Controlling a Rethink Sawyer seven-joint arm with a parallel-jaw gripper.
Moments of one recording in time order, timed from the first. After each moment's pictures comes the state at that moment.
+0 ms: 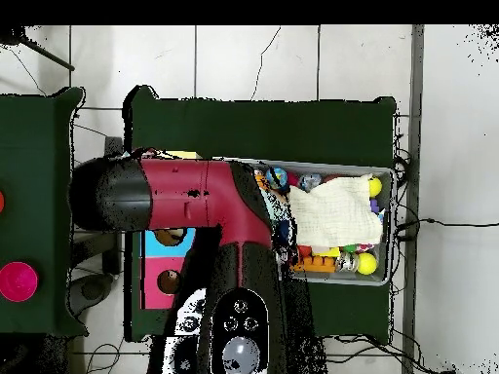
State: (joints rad) arm 0.05 -0.82 -0.06 1.44 0.03 0.81 2.39
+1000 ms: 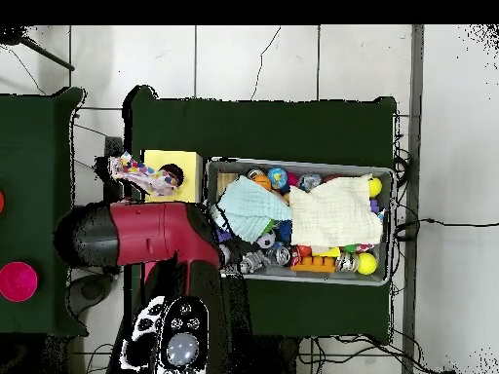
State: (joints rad) arm 0.18 -0.76 -0.08 1.59 0.06 0.71 2.39
